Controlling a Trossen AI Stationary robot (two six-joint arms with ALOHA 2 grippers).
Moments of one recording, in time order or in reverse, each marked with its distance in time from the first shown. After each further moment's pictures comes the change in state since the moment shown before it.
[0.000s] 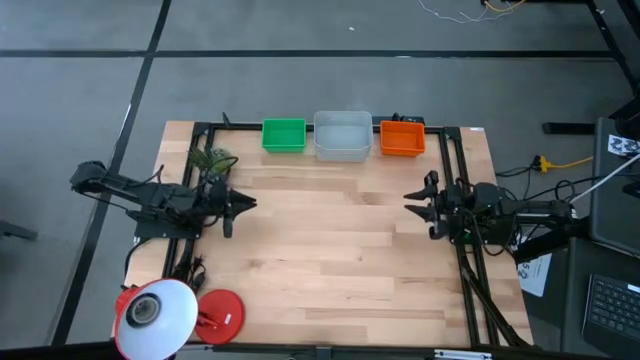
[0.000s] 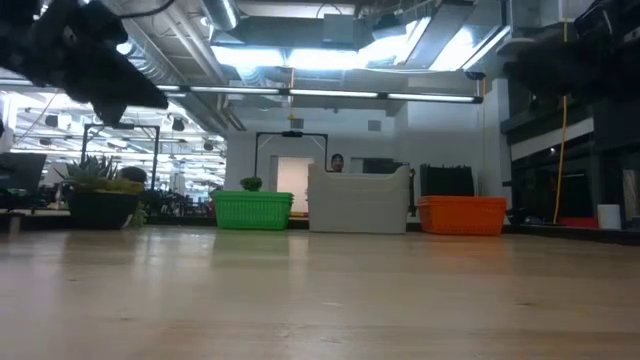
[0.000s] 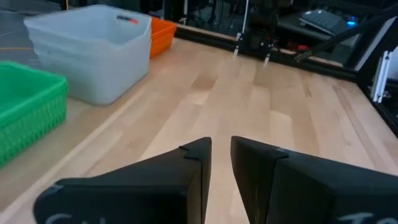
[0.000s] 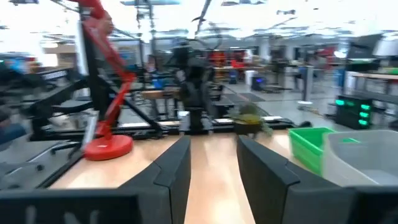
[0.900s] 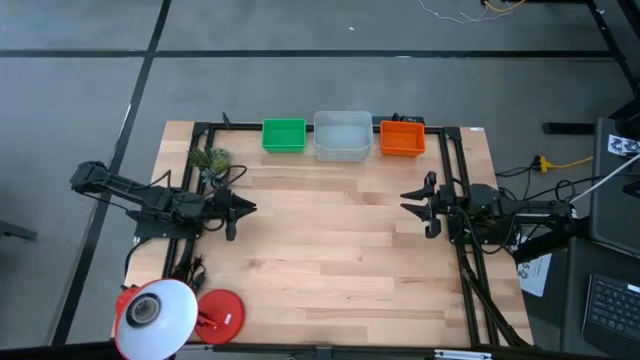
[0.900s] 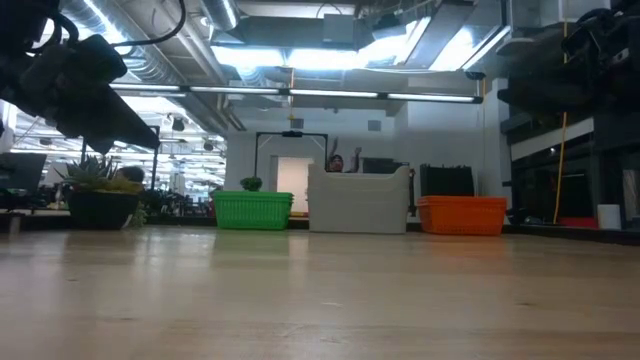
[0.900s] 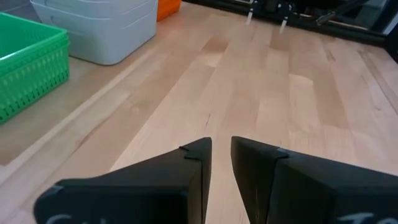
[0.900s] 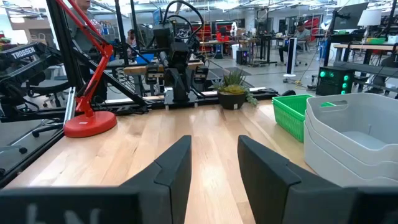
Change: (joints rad) left arm 0.000 0.001 -0.104 -0.011 -0.001 -0.043; right arm 0.000 0.006 0.002 -0.116 0.091 0.024
